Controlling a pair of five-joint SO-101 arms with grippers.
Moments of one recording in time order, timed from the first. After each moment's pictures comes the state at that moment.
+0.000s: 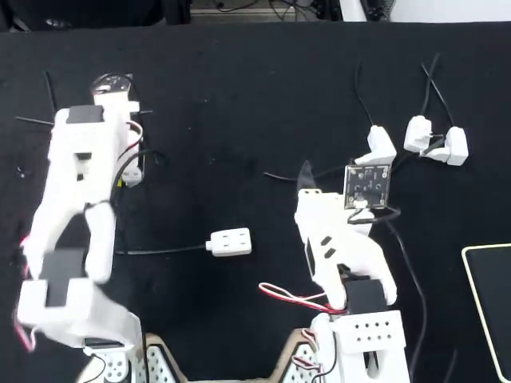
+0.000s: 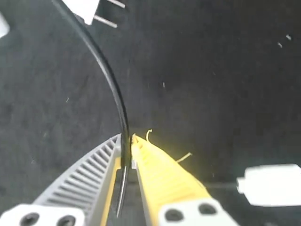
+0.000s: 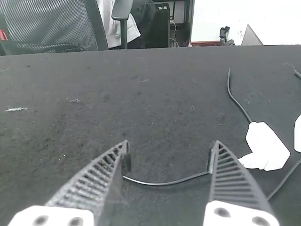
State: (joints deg) left arm -8.7 -0.1 7.4 79.7 -2.4; right arm -5.2 -81.7 83.5 28.7 -3.5
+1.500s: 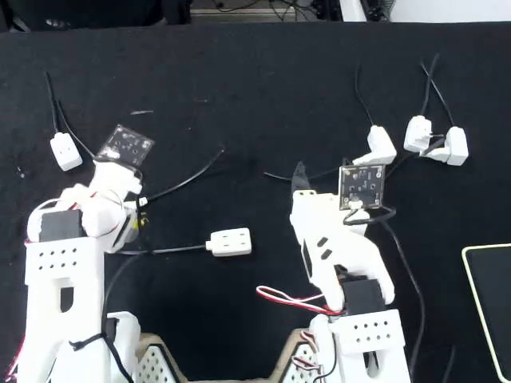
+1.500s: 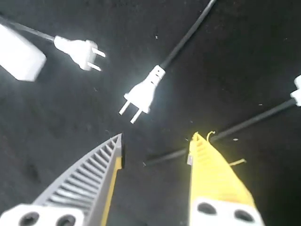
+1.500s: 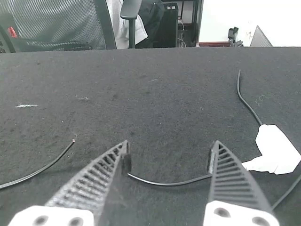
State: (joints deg) left arm -13.1 -48.5 51.5 64.2 -37.8; right arm -7.2 -81.7 83.5 28.7 -3.5
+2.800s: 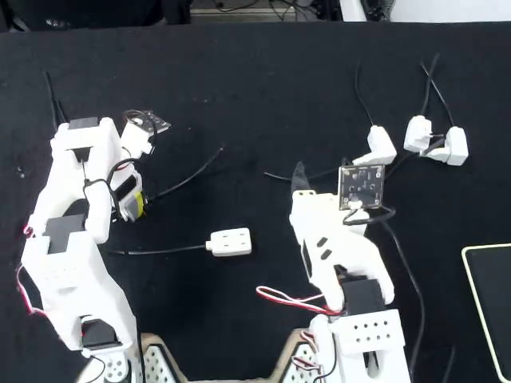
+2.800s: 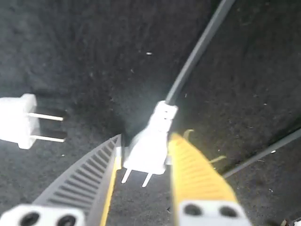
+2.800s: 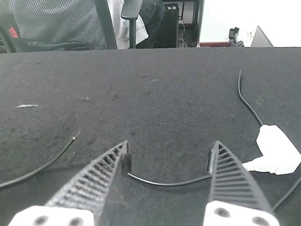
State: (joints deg) left arm -13.7 21.1 4.3 75.5 -48.4; right arm -7.4 -81.7 83.5 28.7 -3.5
